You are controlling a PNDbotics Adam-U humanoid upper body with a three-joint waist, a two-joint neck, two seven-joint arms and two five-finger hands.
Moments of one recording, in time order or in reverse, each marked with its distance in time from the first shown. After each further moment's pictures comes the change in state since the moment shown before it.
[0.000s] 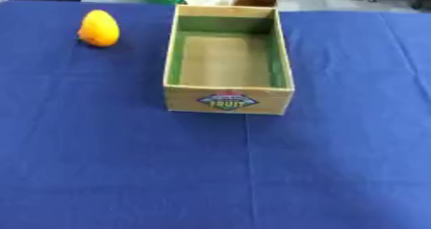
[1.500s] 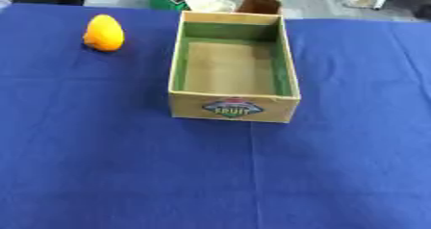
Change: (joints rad) left arm -0.671 -0.046 -0.123 1.146 -0.481 -0.147 -0.772; right arm -0.037 -0.016 0.028 0.000 -0.022 0.007 0.052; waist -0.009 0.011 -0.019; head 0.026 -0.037
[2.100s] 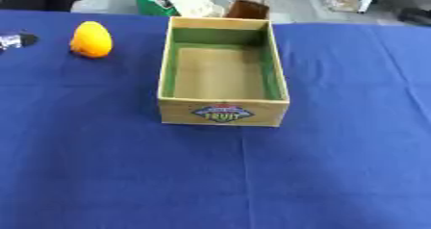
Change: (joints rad) left arm -0.001 -0.061 0.003 0.120 -0.087 -0.063 -0.140; right arm -0.007 0.003 0.005 0.000 -0.005 0.002 0.010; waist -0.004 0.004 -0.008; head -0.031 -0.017
